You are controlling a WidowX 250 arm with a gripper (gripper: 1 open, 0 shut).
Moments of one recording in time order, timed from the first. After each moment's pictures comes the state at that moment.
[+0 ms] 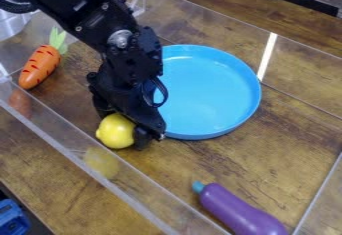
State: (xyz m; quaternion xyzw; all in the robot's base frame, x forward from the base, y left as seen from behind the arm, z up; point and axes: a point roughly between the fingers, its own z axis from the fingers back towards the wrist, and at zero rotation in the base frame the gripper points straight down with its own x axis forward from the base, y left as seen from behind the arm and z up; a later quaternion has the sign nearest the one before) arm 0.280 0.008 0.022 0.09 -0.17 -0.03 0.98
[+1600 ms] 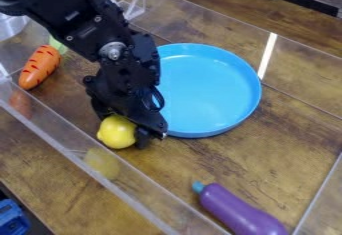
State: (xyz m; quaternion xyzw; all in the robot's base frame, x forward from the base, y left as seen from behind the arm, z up) arm 0.275 0.003 0.018 0.08 -0.18 0.01 0.98
